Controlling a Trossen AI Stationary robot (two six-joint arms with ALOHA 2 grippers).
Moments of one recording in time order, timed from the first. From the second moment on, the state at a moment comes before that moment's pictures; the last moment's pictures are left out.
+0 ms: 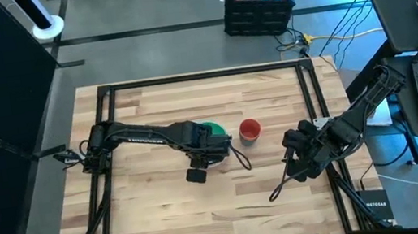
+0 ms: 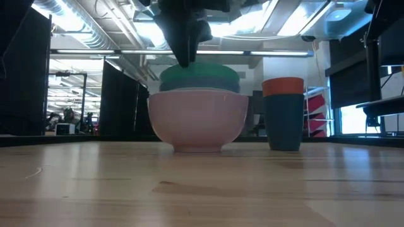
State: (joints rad) left arm -0.14 2.02 1.93 -1.43 -0.11 0.08; right arm 0.66 1.19 1.11 -1.19 0.37 1.08
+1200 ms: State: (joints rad) left arm 0.16 0.87 1.01 -0.94 0.14 0.20; right arm -0.07 1.18 1.08 -0.11 -0.12 0.28
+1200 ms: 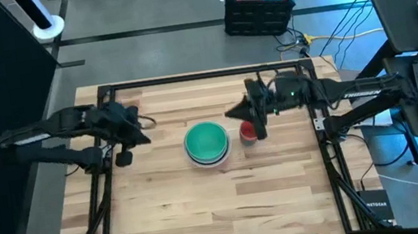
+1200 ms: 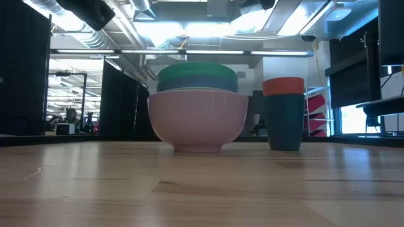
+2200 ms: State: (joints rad) left arm 0.39 0.47 0.65 -0.58 0.20 -0.06; right arm -0.22 0.34 0.59 -0.51 0.07 0.37
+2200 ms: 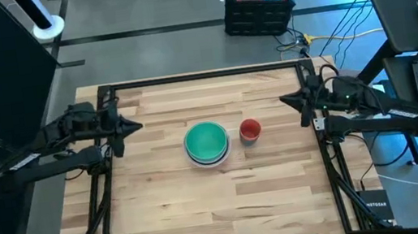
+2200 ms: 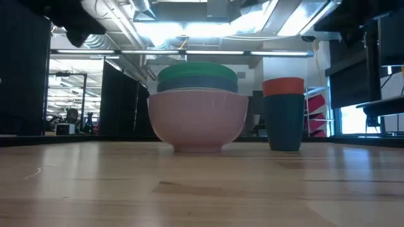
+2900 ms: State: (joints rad) left arm 0.38 0.46 0.45 -0.19 0.38 -0.19; right arm -0.22 0.23 0.18 0.05 -0.05 0.39
